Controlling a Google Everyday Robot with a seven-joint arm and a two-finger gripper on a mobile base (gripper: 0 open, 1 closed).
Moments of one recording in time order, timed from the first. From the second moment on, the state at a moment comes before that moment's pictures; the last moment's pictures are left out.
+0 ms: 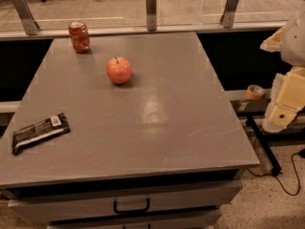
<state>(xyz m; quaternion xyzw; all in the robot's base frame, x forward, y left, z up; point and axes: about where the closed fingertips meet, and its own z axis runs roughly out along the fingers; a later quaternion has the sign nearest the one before) 0.438 -0.217 0.976 -0.60 0.78 -0.03 0.16</state>
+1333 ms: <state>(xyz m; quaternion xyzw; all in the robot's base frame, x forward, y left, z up) 0.564 -0.138 0.993 -0.58 0.70 0.13 0.40</state>
